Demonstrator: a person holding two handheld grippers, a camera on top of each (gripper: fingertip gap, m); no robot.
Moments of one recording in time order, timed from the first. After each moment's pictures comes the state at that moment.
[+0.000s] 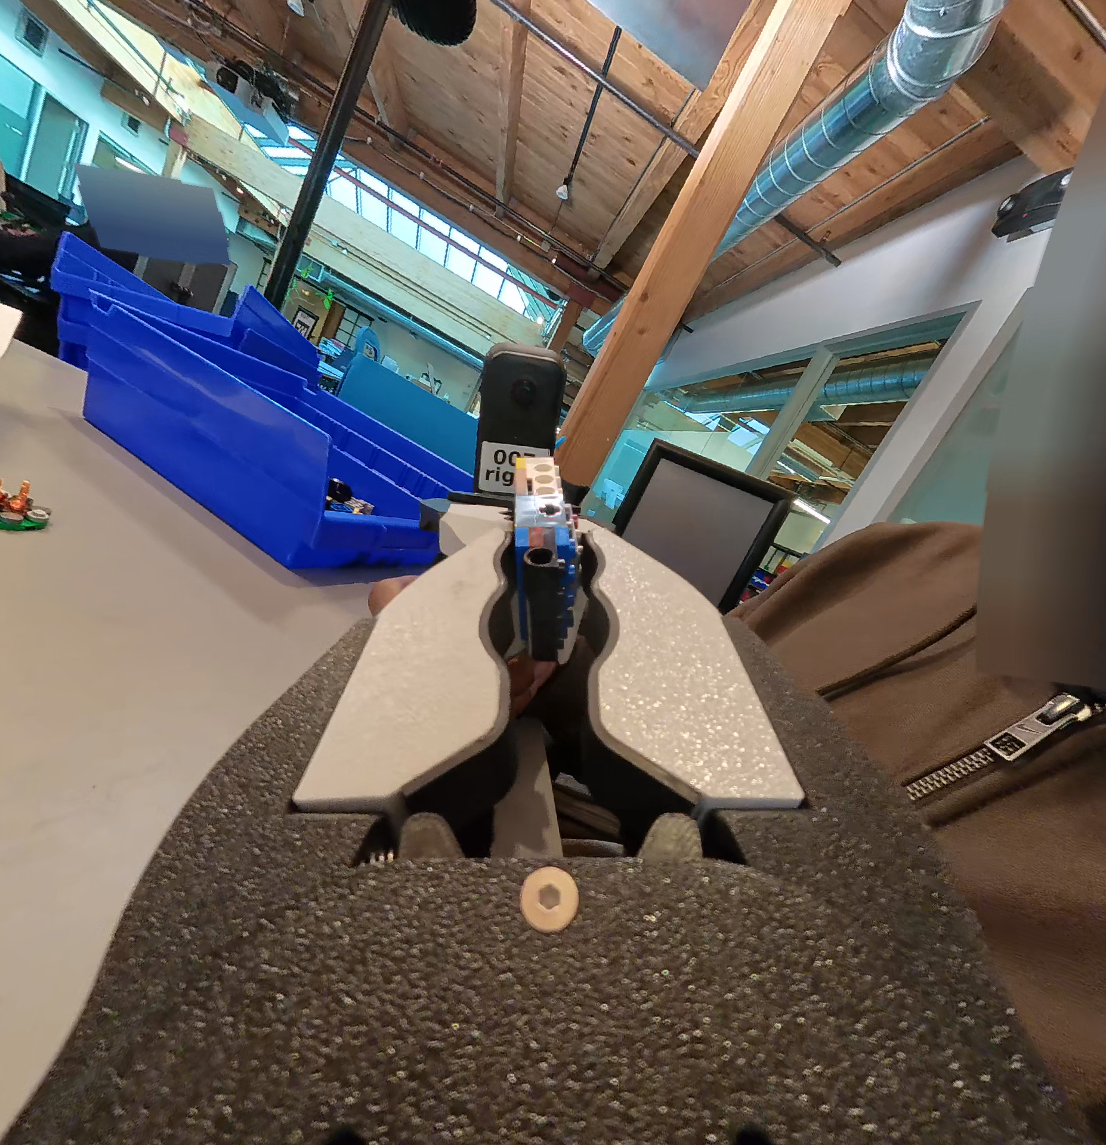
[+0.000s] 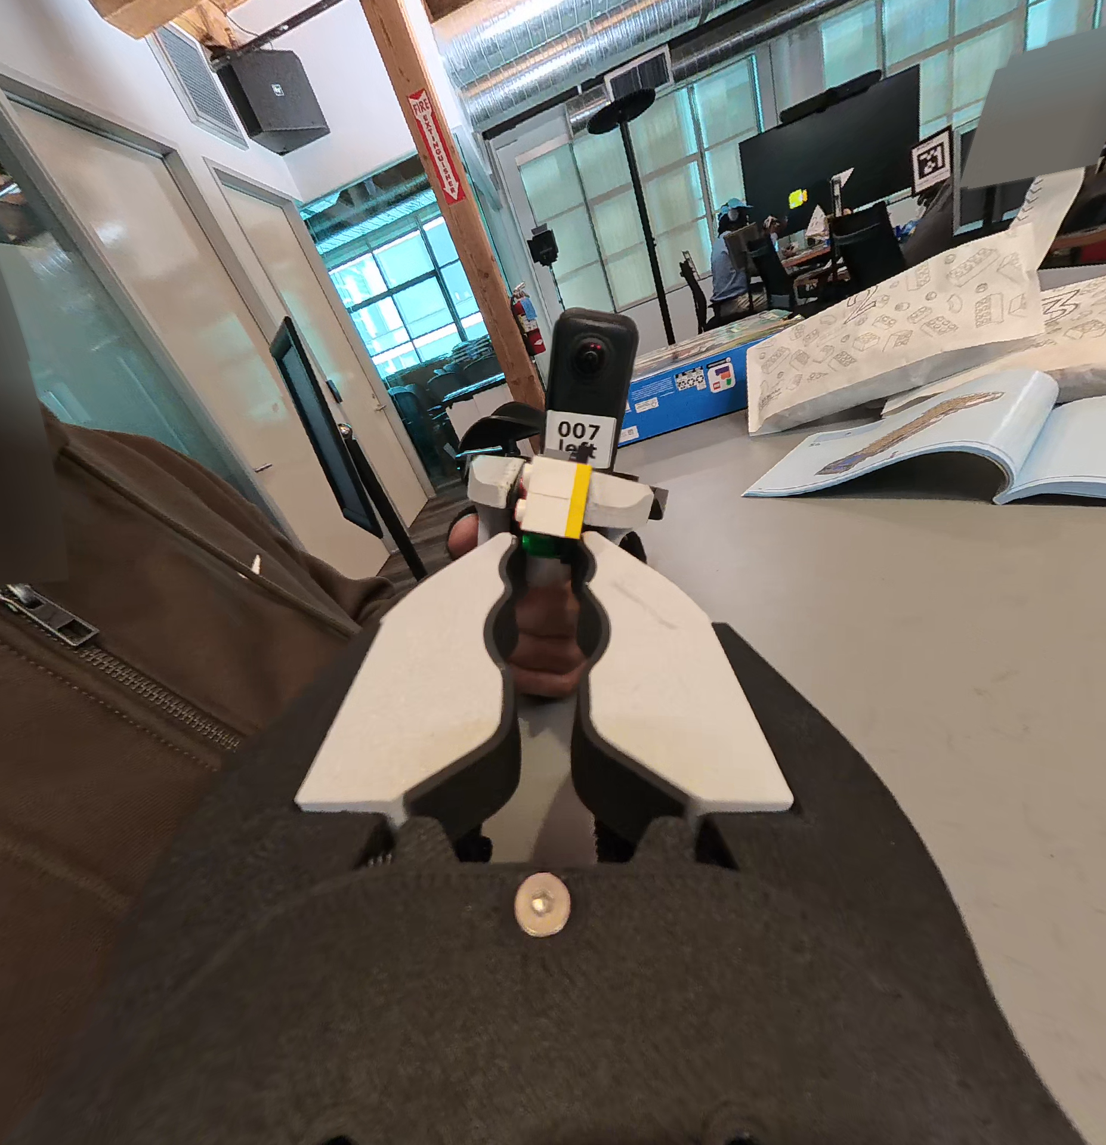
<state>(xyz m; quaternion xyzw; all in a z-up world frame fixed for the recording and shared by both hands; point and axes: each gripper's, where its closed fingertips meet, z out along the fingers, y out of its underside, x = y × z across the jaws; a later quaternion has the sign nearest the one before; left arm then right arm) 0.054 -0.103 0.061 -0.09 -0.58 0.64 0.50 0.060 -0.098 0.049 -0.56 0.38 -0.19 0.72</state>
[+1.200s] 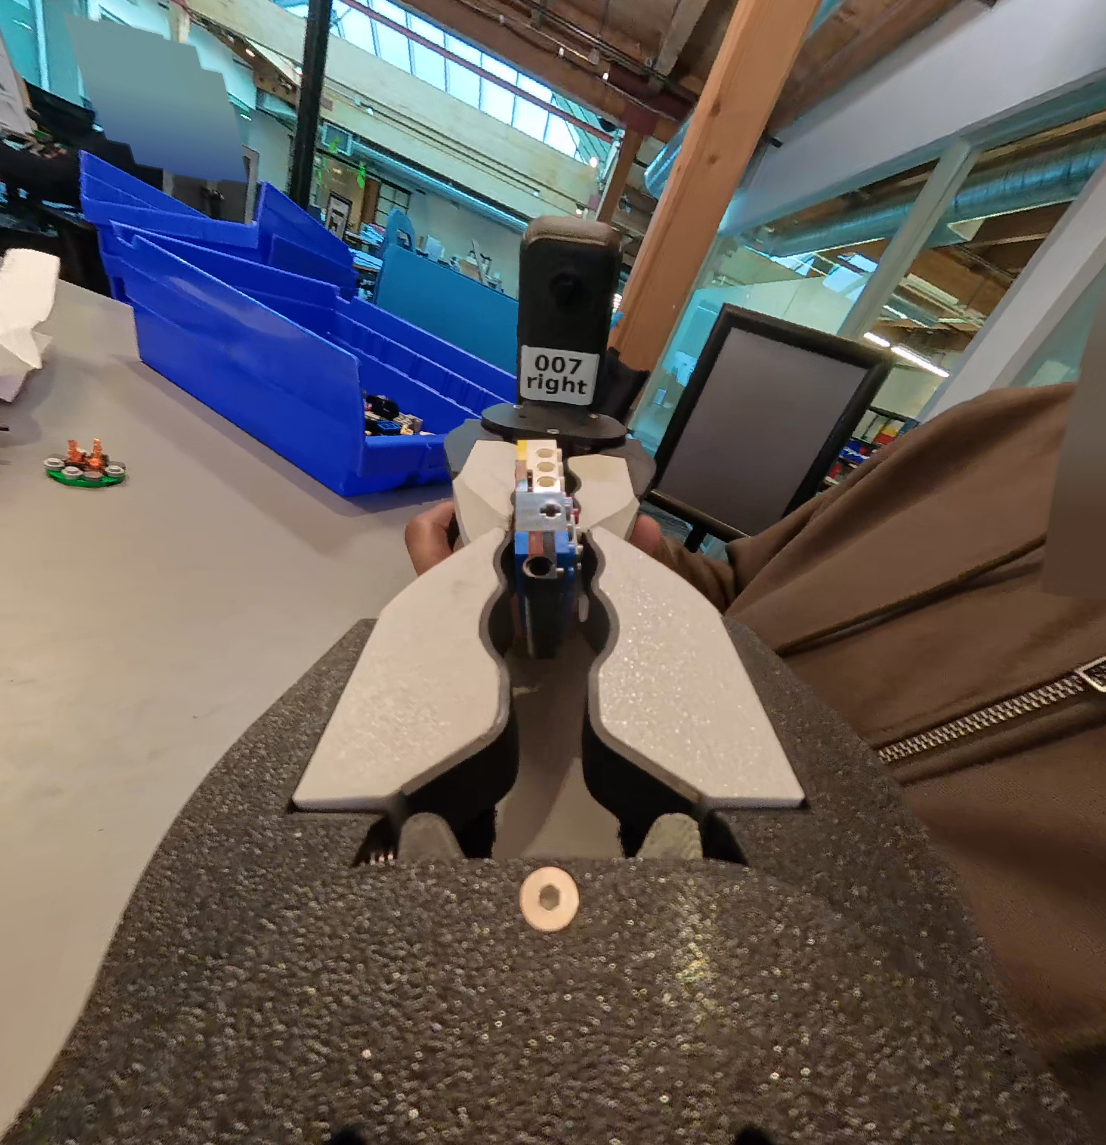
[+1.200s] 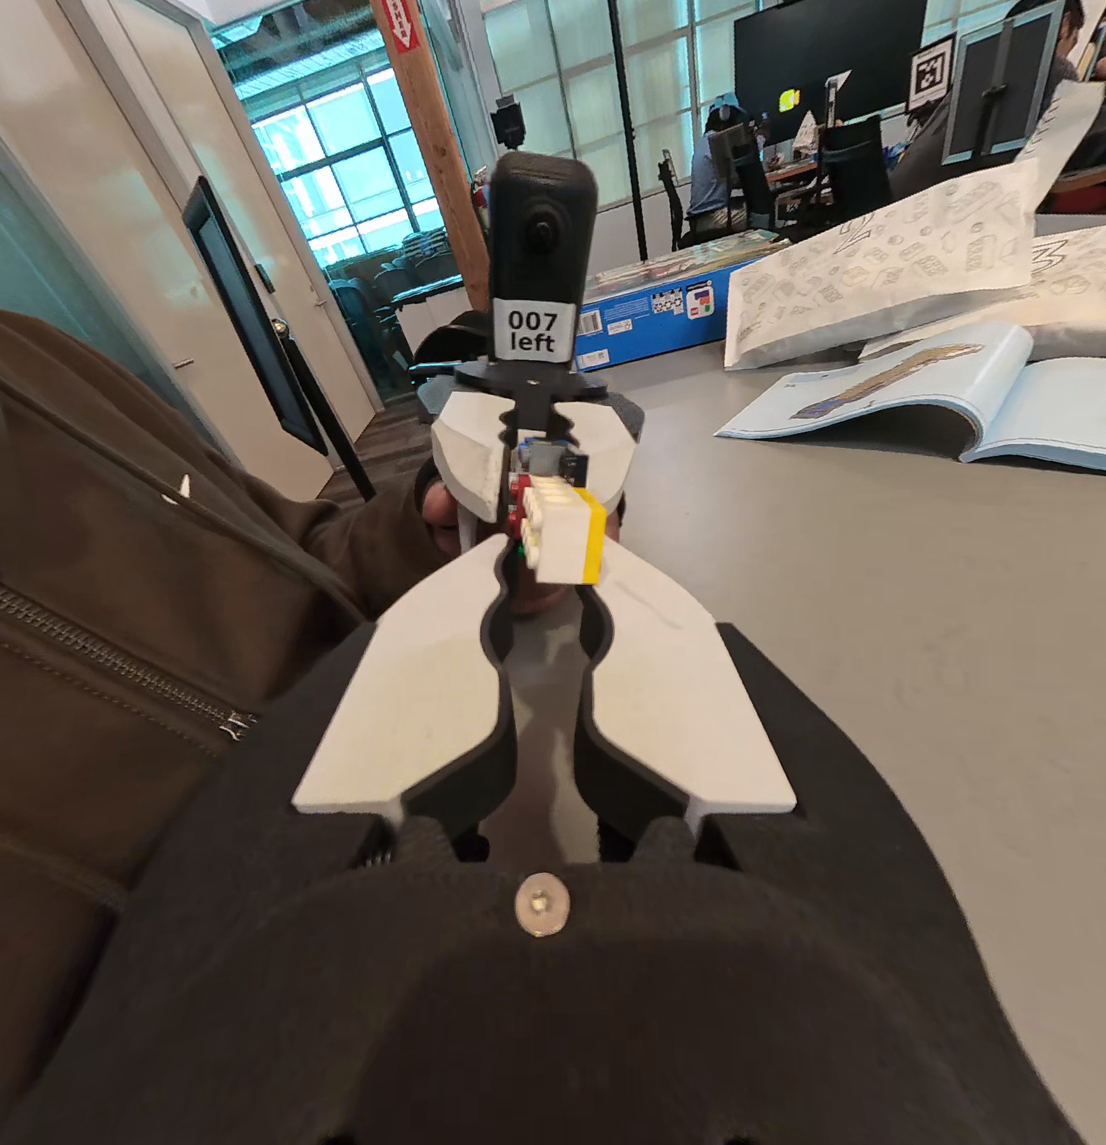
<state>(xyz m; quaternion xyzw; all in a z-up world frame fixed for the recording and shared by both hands) 0.049 -0.101 0.040 -0.15 -0.66 0.61 0.42 0.061 -0.094 0.027 -0.62 0.39 -0.20 0.65</state>
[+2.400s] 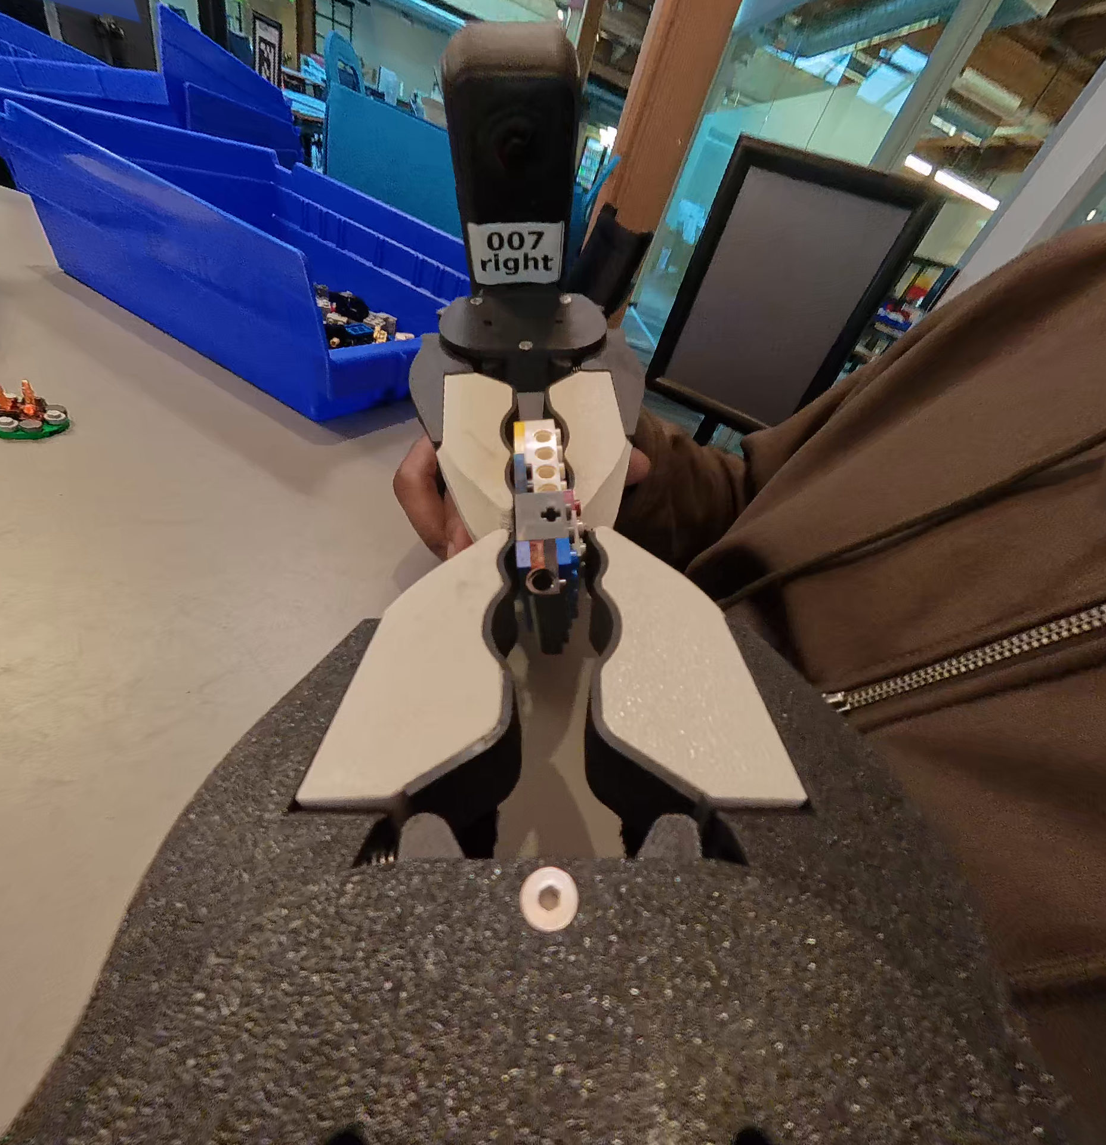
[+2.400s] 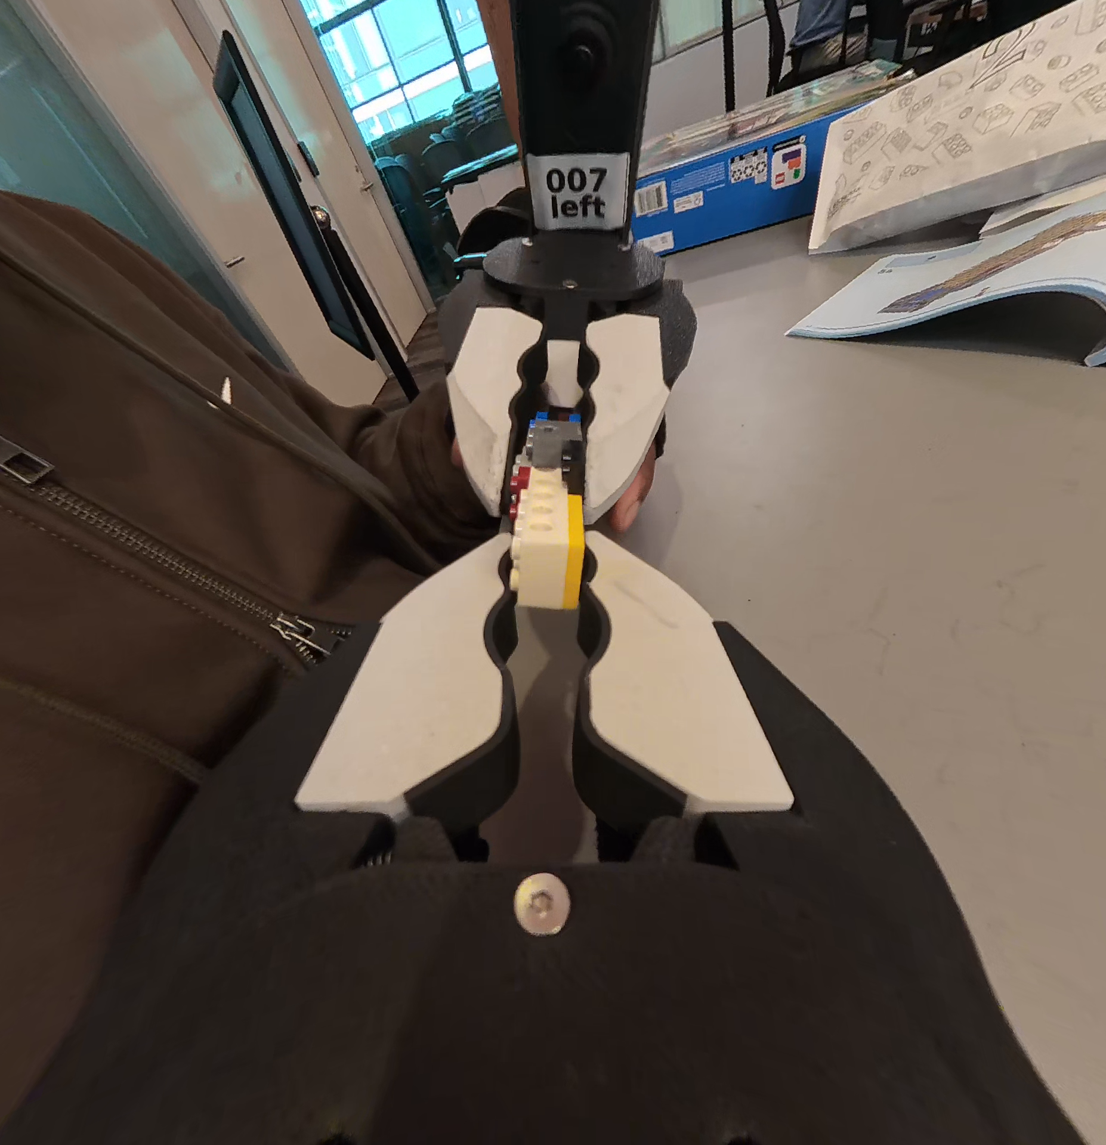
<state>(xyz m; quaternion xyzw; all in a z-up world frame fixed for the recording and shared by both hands) 0.035 -0.100 0.018 -0.22 -0.71 0.54 0.38 0.043 -0.092 0.006 -0.68 0.38 -0.12 0.62</state>
